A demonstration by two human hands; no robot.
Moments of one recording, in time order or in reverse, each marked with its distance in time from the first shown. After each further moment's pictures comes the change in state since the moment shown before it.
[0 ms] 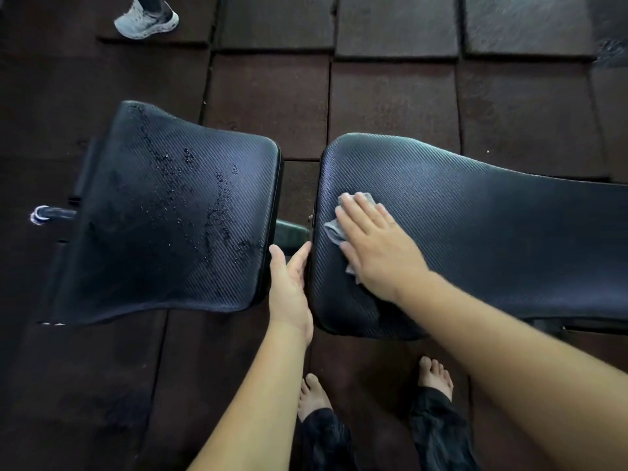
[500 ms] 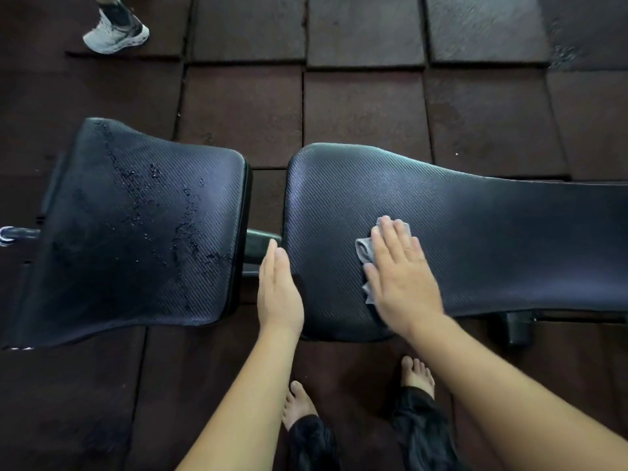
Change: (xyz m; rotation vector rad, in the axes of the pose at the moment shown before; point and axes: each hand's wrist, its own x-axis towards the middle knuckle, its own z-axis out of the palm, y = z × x) left_hand -0.007 -0.002 0.024 0.525 0.143 0.262; right_hand -0.076 0.036 0.008 0.023 0.111 0.333
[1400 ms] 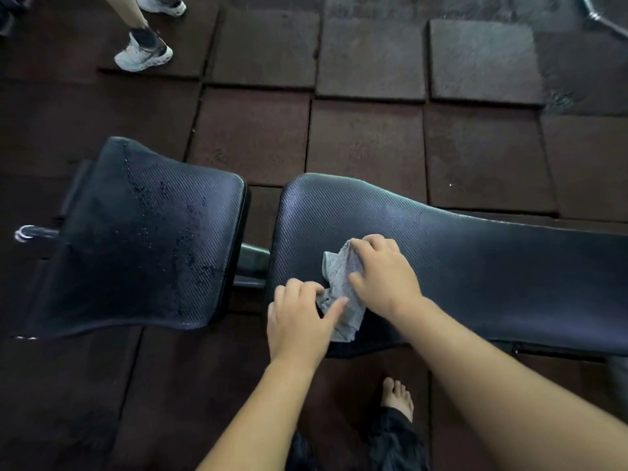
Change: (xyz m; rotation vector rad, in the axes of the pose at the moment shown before) left_hand -0.047 0.007 0.042 0.904 0.078 0.408; right_hand 0.054 0.010 -0.066 0.224 -0.282 -0.004
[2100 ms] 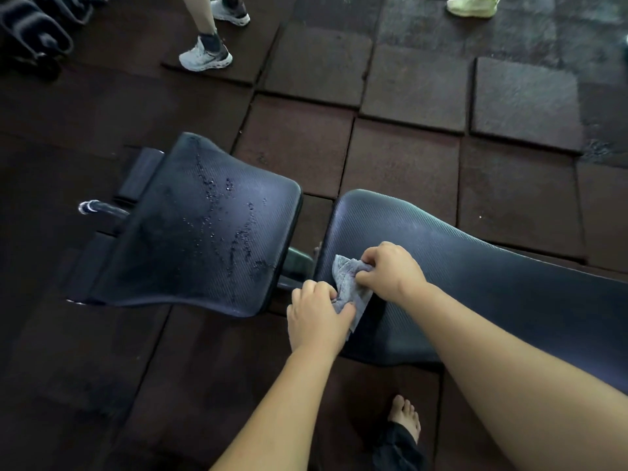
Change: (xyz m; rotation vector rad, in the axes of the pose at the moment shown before) left_hand 0.012 -0.028 -0.044 -0.187 -0.108 -0.244; right_hand 0.036 -0.077 -0.014 0.027 -0.186 0.039
